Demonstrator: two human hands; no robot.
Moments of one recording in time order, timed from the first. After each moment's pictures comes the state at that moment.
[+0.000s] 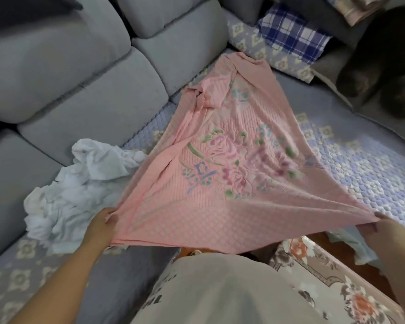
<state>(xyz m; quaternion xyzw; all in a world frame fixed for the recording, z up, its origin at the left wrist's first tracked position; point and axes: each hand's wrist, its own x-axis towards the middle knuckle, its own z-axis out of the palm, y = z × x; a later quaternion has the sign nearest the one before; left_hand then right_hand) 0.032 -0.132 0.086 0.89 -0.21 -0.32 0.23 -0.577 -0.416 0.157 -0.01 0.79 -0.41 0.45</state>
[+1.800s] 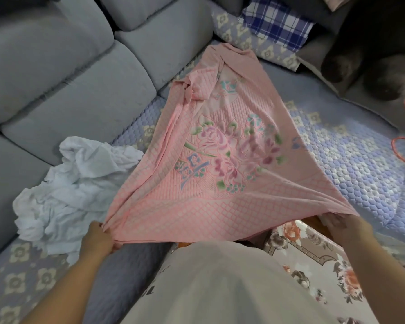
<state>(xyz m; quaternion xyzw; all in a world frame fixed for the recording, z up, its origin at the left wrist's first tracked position) 0.000 -0.107 0.088 0.87 0.05 -0.40 0.28 -0.532 -0.342 0.164 0.02 0.73 -0.45 0.51</state>
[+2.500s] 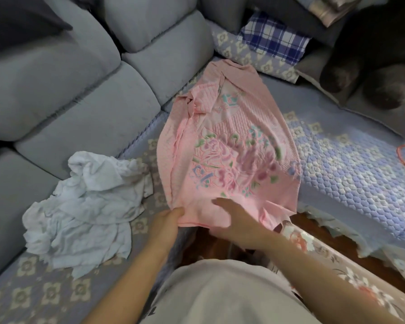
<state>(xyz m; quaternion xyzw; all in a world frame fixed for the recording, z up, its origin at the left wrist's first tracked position) -0.152 -0.204 0.203 0.77 -0.12 -0.46 0.42 -0.339 -0.290 0.166 -0.74 0.43 -0.04 0.52</state>
